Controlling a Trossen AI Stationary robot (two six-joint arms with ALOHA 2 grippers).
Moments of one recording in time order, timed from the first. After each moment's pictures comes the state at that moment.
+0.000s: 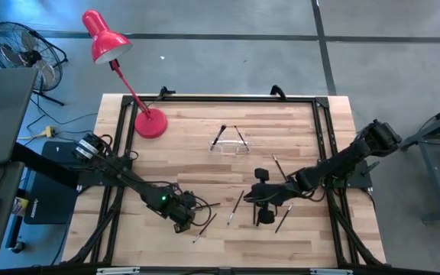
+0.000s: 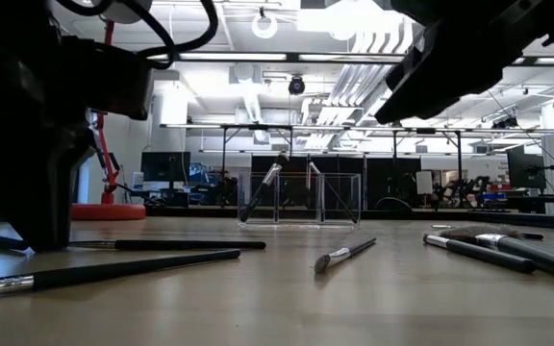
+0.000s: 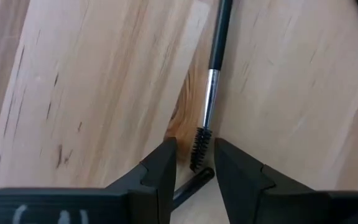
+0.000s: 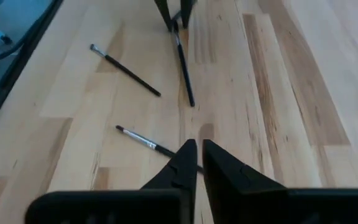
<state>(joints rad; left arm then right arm) -0.56 1.75 1.01 -0.60 -0.19 -0.88 0.45 1.49 0.74 0.10 0.28 0.29</state>
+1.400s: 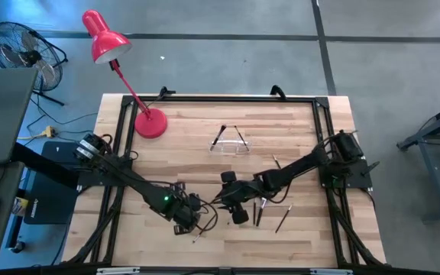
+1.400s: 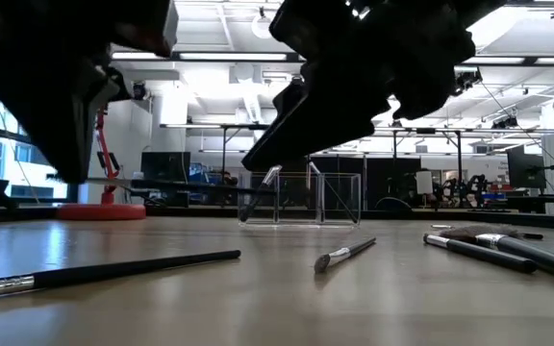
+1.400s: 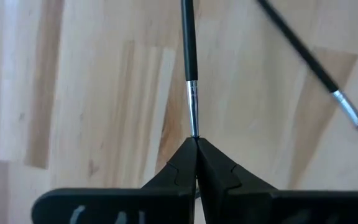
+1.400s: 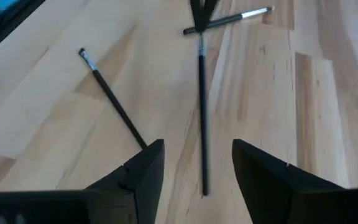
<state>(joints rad) -0.55 1.76 1.22 -0.83 -0.21 -0.71 0.29 1.90 1.06 0.20 0.05 -0.04</state>
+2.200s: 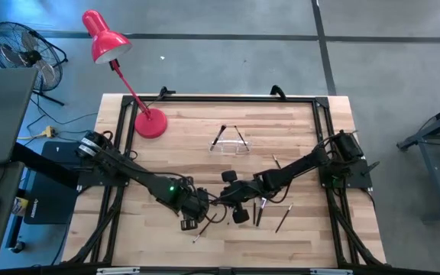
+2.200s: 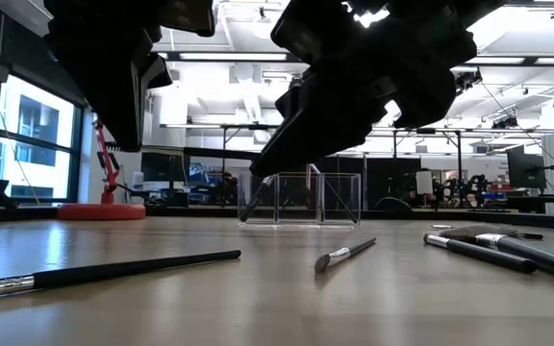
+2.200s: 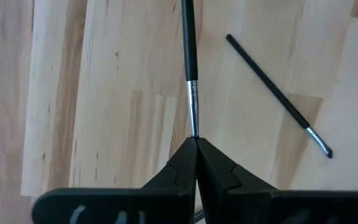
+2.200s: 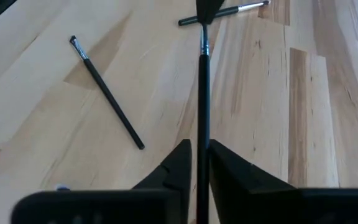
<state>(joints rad) -0.46 1.76 1.31 -0.85 -0.16 -0.59 0.29 1.90 1.06 0.17 0.07 -0.05</state>
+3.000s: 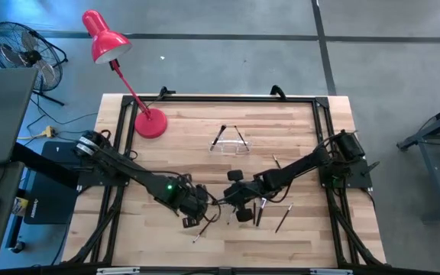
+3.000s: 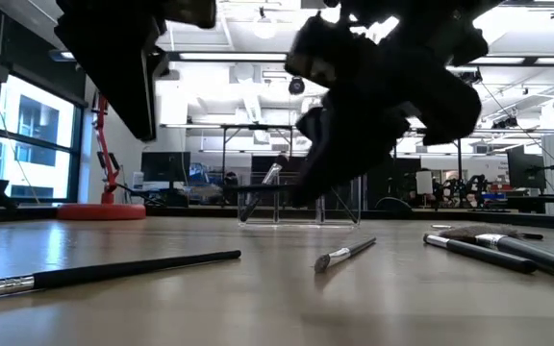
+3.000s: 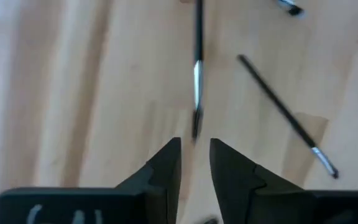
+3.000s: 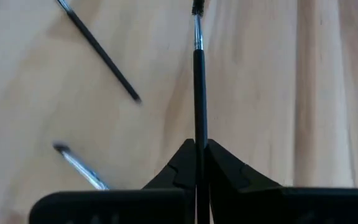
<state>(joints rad) -0.47 1.73 1.31 -0.86 -0.24 -0.66 0.29 1.89 1.06 -0.01 0.10 0.03</state>
